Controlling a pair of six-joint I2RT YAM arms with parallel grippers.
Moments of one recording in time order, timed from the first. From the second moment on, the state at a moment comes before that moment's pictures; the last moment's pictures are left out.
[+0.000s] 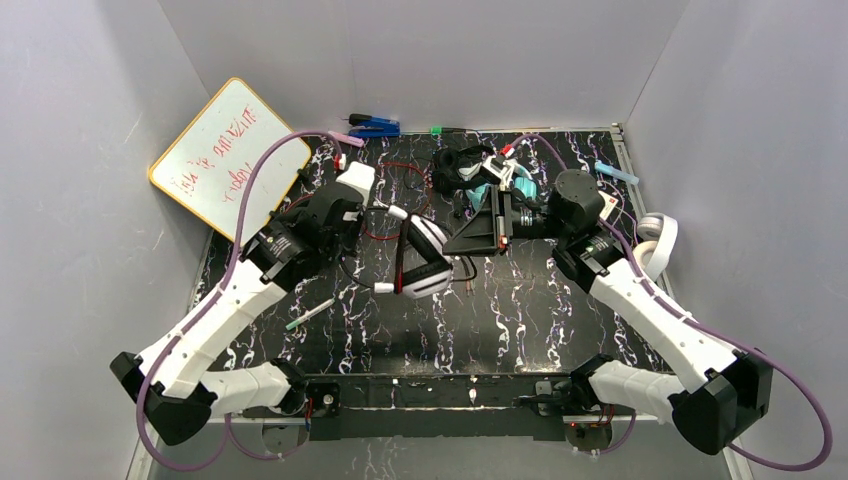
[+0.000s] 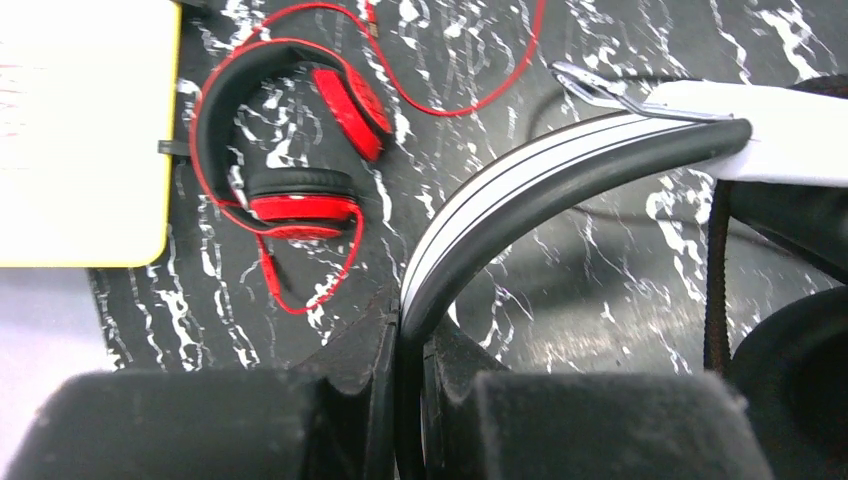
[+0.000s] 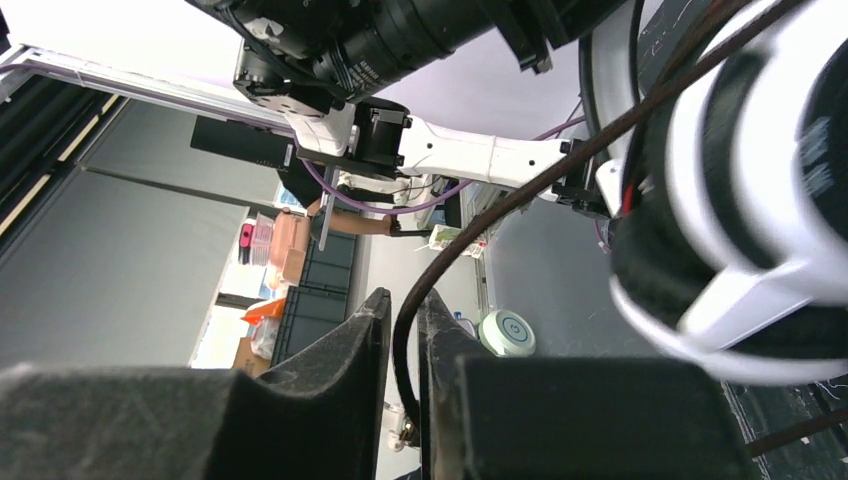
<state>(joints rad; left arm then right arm) -0.73 1.11 1.28 -0.92 -0.43 -0.12 0.60 1.10 0.98 0.17 -1.03 1.31</state>
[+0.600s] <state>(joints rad) -0.73 1.28 1.40 -0.93 -0.78 -0.46 0.67 1.08 0.96 0.03 -0.90 1.16</state>
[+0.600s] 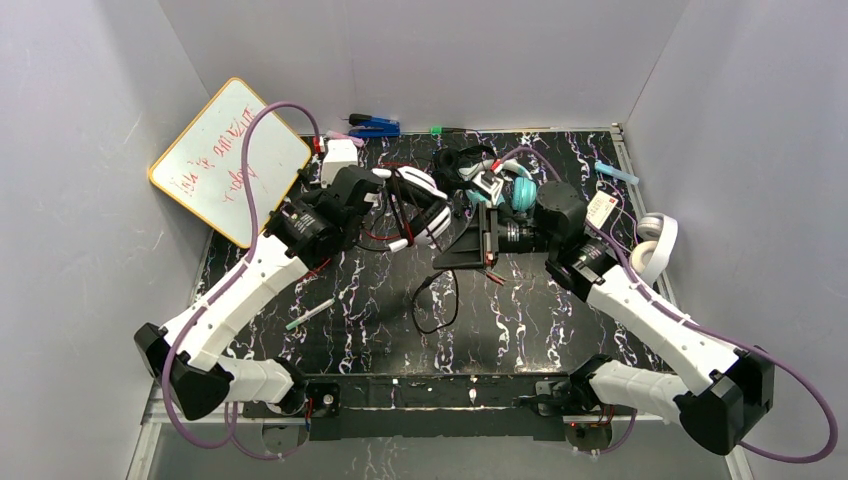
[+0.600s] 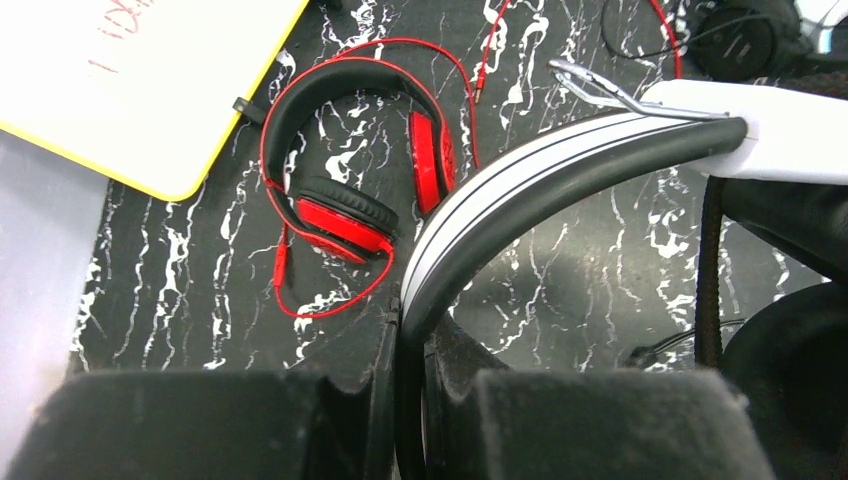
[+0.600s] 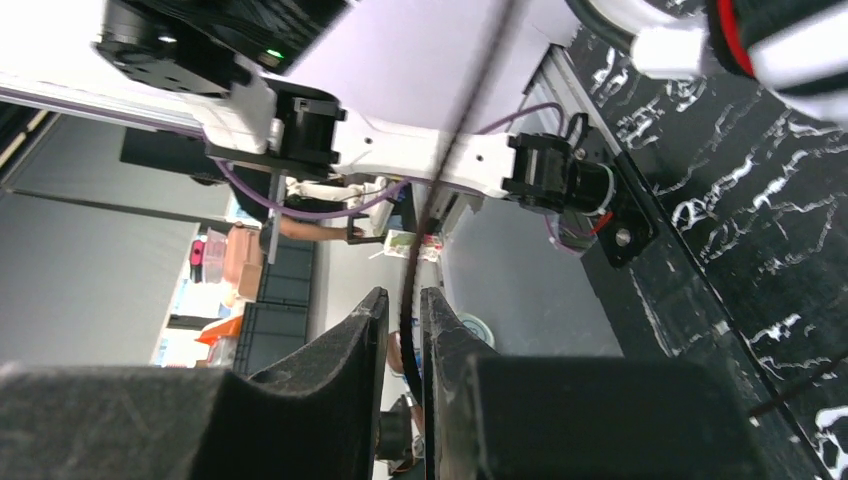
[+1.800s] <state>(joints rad) -0.72 1.30 1.54 -0.97 -0.32 -0.70 0.76 0.84 0.36 0.19 -0.48 0.83</state>
